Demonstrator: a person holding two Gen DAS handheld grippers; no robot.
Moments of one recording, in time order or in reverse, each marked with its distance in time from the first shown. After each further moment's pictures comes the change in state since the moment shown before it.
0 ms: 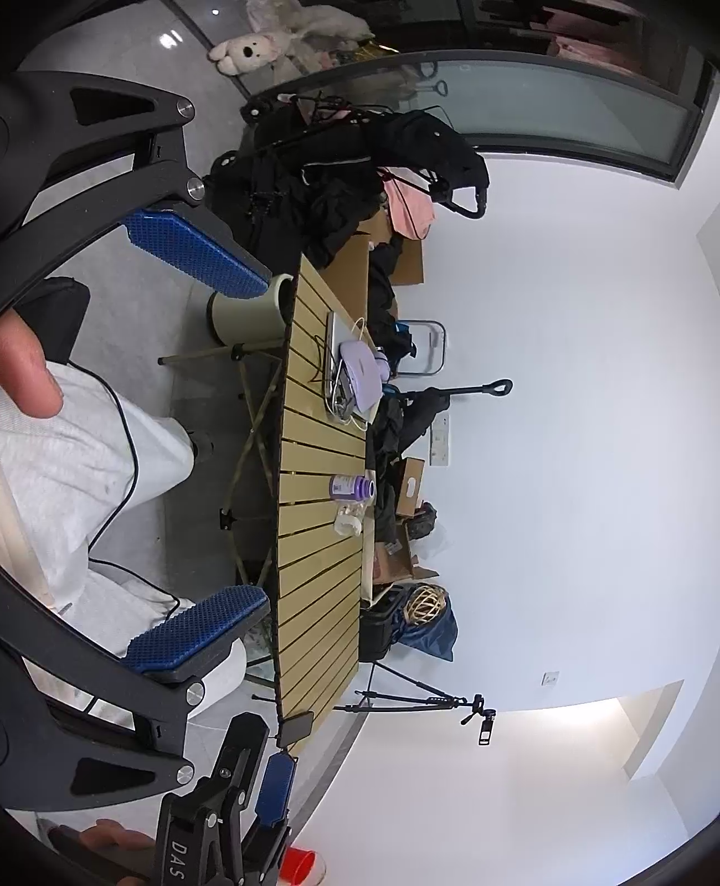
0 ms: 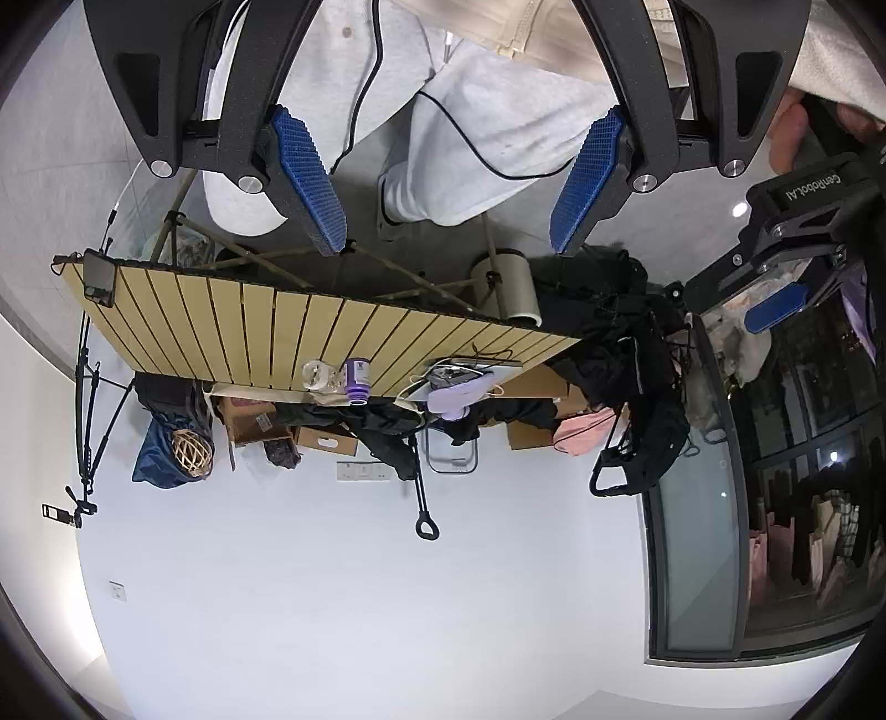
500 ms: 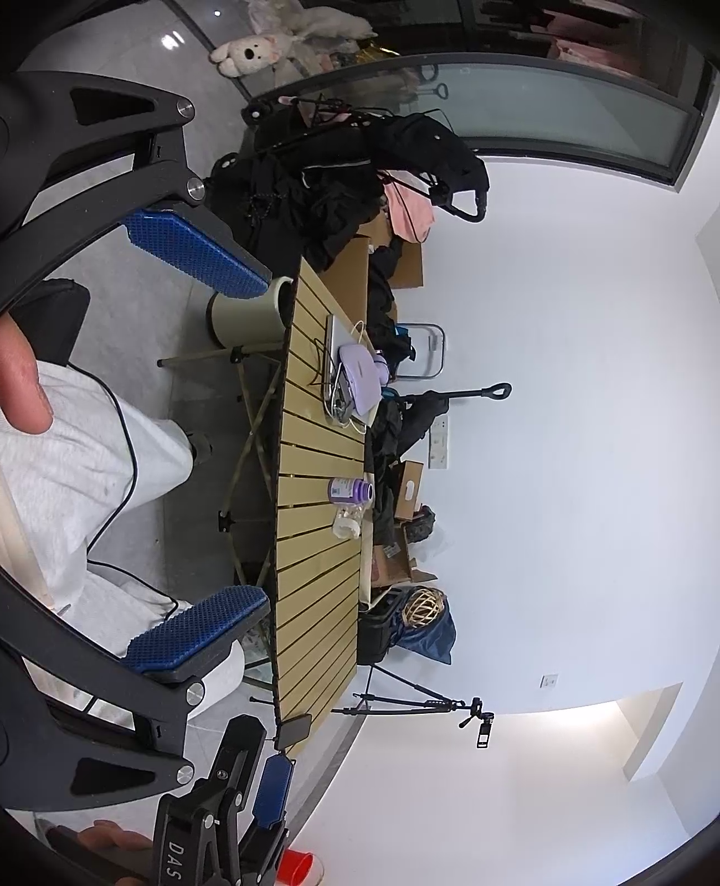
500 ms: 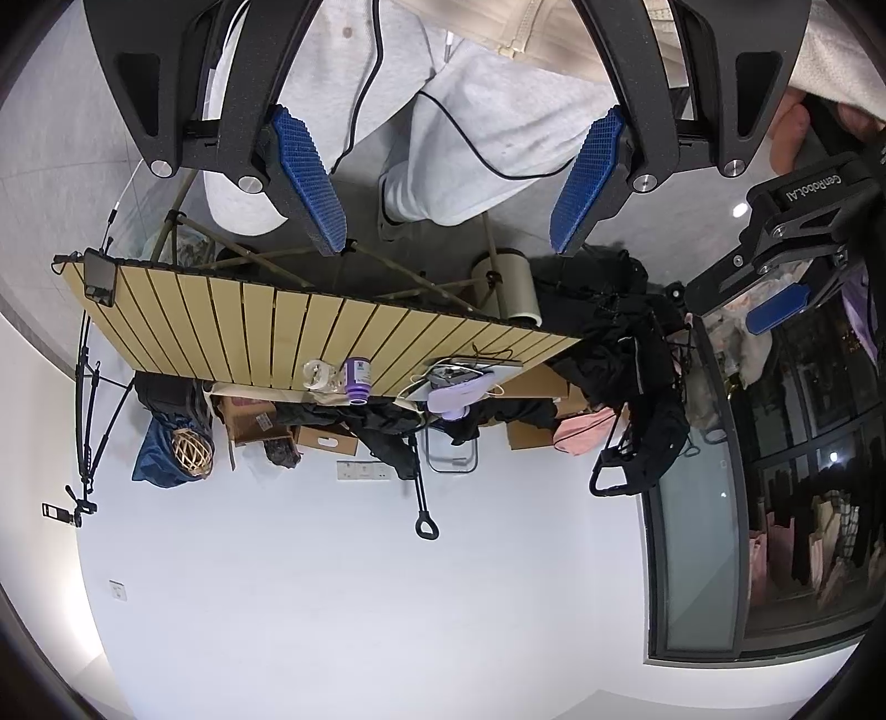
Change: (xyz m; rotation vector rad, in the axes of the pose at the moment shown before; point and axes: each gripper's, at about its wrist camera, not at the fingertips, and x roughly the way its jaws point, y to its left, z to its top) left arm -0.001 -0.001 0.001 -0.005 -0.003 0.008; right arm 0.000 0.001 0.000 0.001 0.000 -0.002
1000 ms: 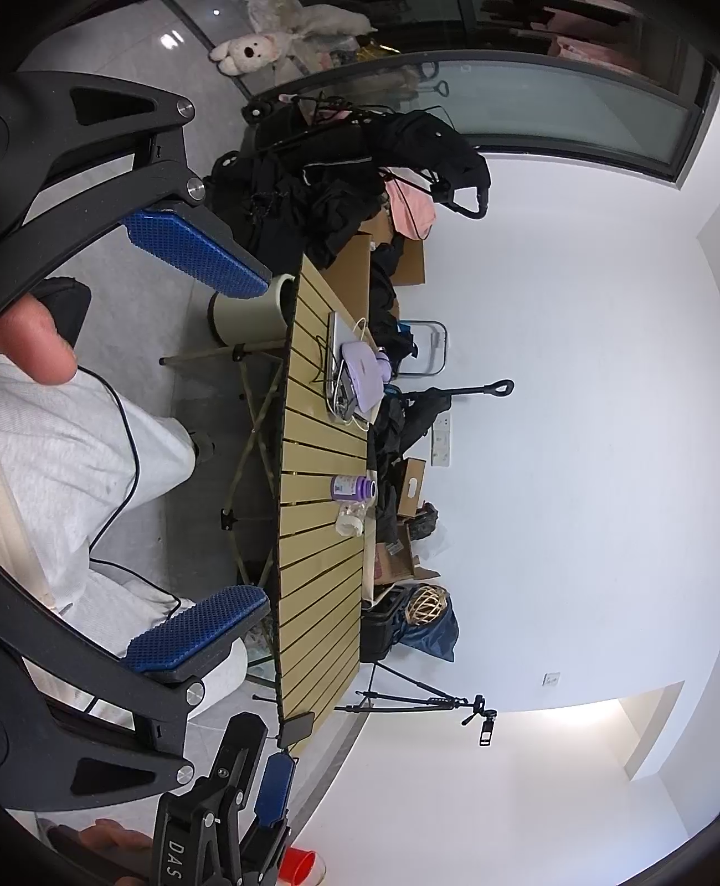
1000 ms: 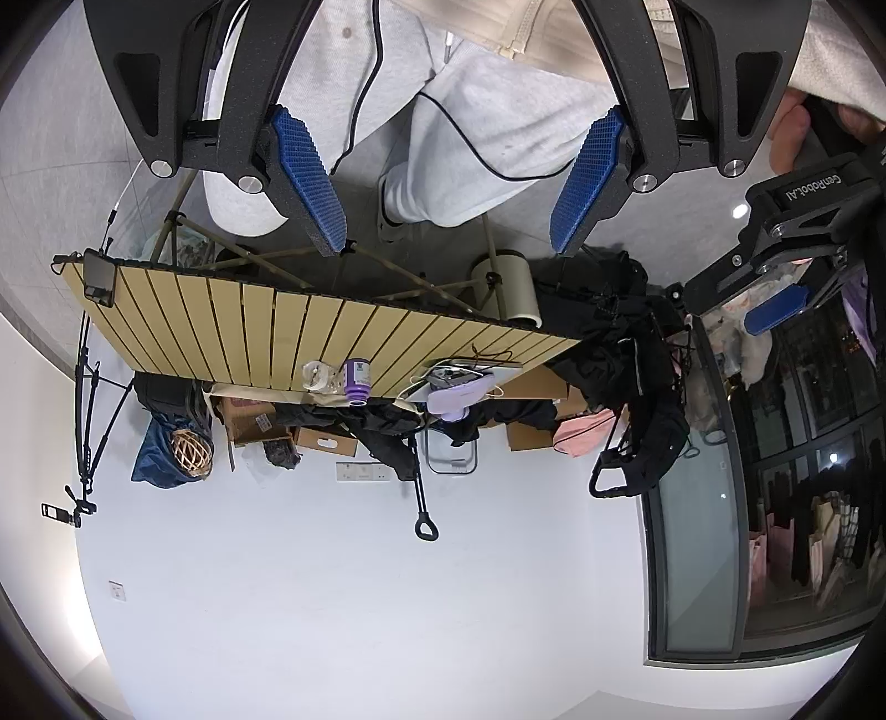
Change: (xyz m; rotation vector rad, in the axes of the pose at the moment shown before) left arm 0.000 -0.001 -0.003 0.003 0.006 -0.005; right arm 0.000 0.000 -0.001 -0.001 0.000 0.000
